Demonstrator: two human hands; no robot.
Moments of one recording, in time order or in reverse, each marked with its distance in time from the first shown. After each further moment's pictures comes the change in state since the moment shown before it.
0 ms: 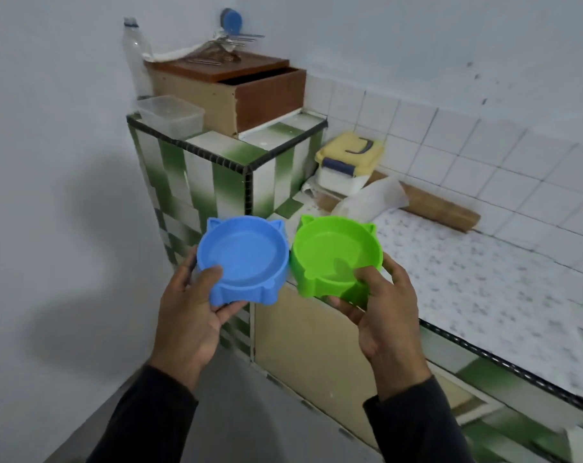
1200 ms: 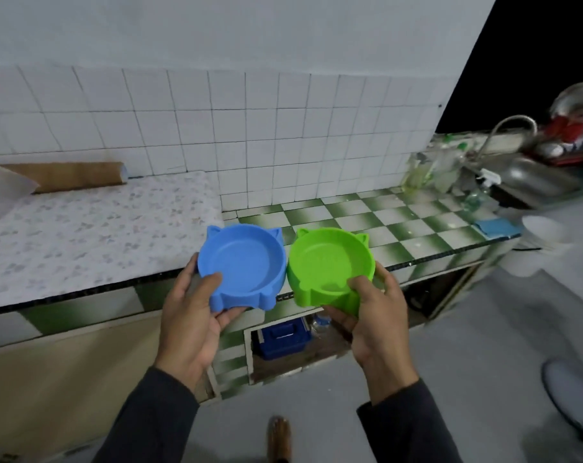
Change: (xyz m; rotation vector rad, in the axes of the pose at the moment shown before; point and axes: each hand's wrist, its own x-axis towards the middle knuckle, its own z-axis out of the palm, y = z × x) left_hand -0.318 -0.306 0.332 0.139 -0.672 -0.511; right_hand -0.160 -0.126 -0.534 0.272 0.780 -0.308
